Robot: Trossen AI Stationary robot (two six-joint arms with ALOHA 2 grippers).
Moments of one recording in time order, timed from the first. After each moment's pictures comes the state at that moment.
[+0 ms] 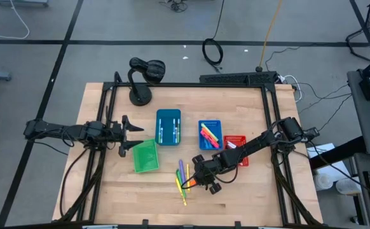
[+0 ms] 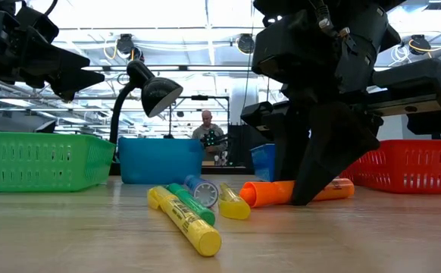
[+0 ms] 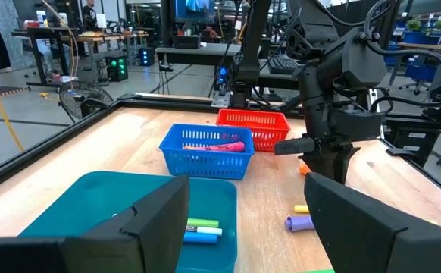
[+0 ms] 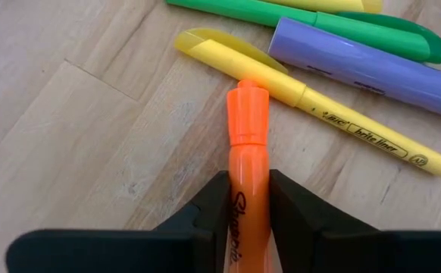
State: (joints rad) left arm -0.09 0.19 0.02 0.13 -0.11 -0.06; right arm 0.35 1.95 1.06 -0.20 -0.08 -0.18
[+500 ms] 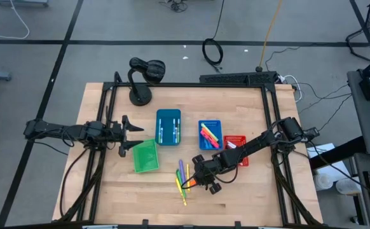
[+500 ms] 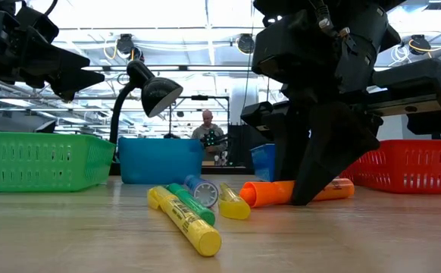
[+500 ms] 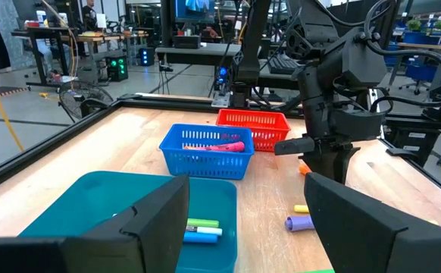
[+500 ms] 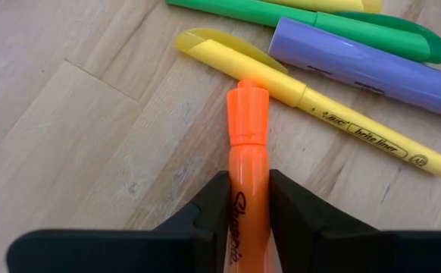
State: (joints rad) left arm -0.09 0.19 0.02 0.13 -0.11 -0.06; right arm 0.35 1.95 1.06 -0.20 -0.08 -0.18
